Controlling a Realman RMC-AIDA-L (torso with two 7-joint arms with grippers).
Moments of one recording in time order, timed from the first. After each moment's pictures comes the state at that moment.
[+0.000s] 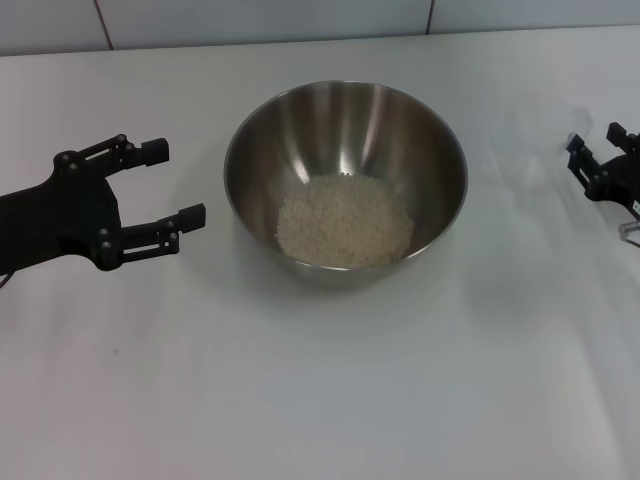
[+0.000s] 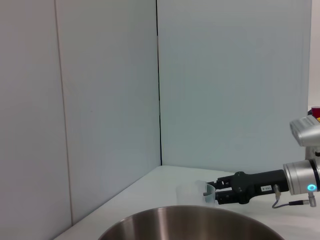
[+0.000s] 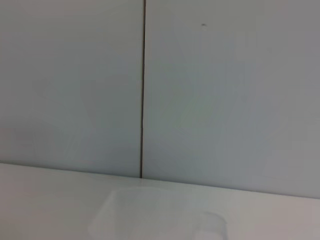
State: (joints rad) left arm -0.35 -2.03 0.91 0.77 1.63 1.59 -1.12; right arm 0.46 2.08 -0.40 -0.11 -1.28 -0.97 0.38
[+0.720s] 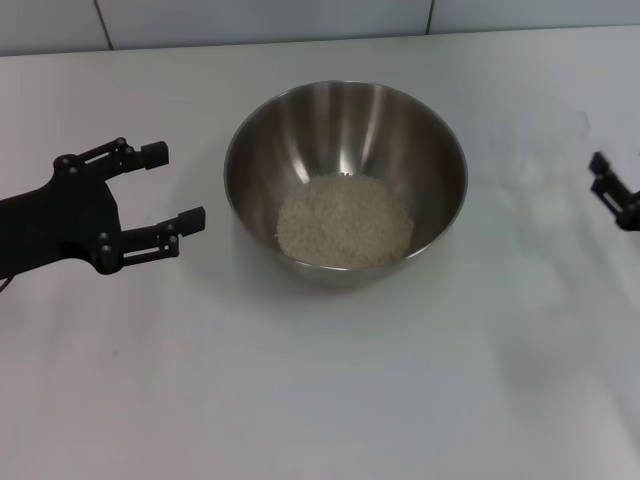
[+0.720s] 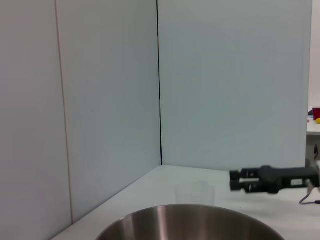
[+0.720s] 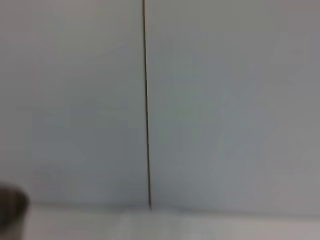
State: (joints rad) left arm -0.34 -2.04 0.91 0.77 1.63 1.59 -1.12; right arm 0.32 2.08 -0.40 -0.09 -1.27 -1.26 0.41
